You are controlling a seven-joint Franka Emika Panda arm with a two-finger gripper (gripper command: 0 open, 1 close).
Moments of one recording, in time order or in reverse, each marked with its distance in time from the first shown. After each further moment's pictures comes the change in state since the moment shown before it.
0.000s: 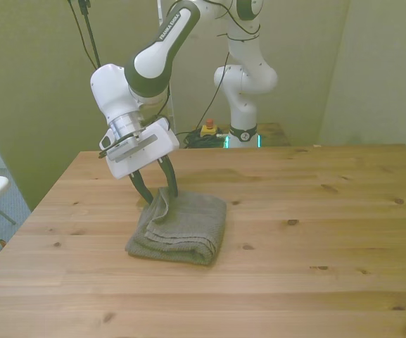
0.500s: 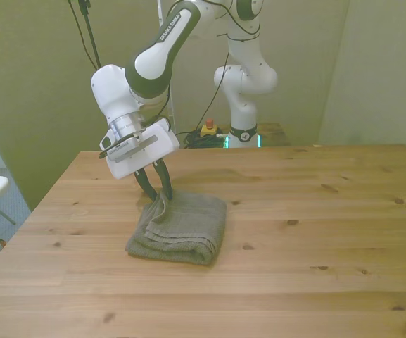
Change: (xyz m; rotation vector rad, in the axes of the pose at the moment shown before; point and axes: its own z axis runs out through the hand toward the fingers) arm -0.001 0.003 0.002 -0.004 0.001 -0.005
